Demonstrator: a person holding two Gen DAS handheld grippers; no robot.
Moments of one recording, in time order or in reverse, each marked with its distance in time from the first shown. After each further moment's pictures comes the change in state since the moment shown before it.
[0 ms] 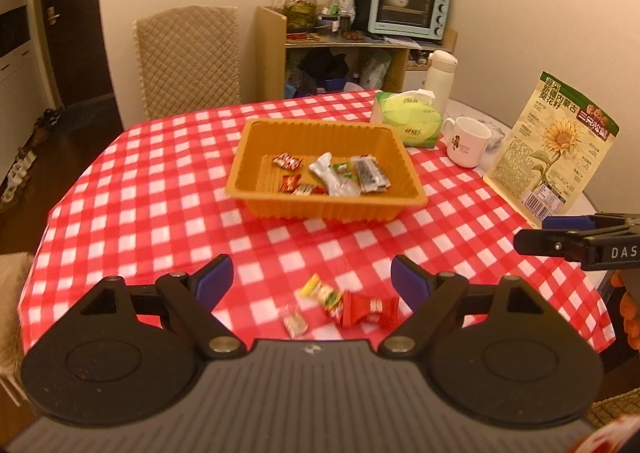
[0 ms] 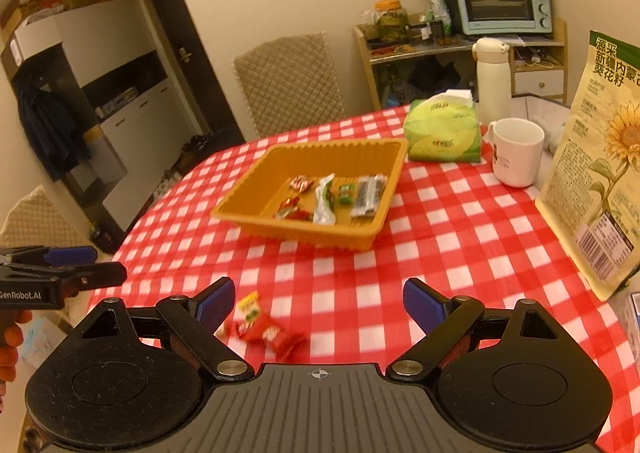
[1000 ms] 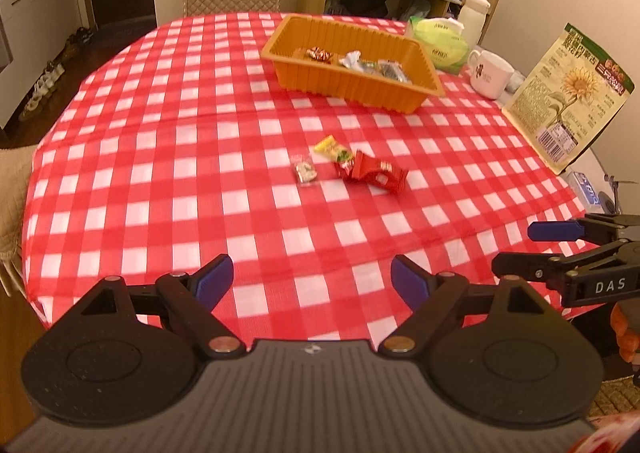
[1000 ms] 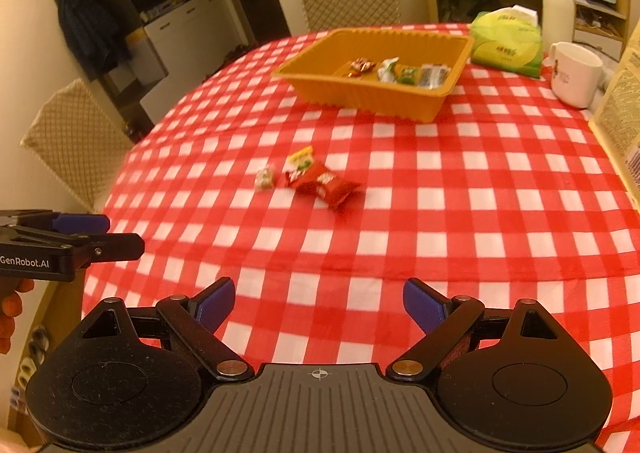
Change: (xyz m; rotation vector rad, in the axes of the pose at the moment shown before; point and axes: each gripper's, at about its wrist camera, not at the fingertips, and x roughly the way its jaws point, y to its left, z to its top) left arm -0.025 -0.008 -0.109 -0.149 0.171 0.055; right arm 0.008 0.030 -0.095 -0.143 0.246 0.089
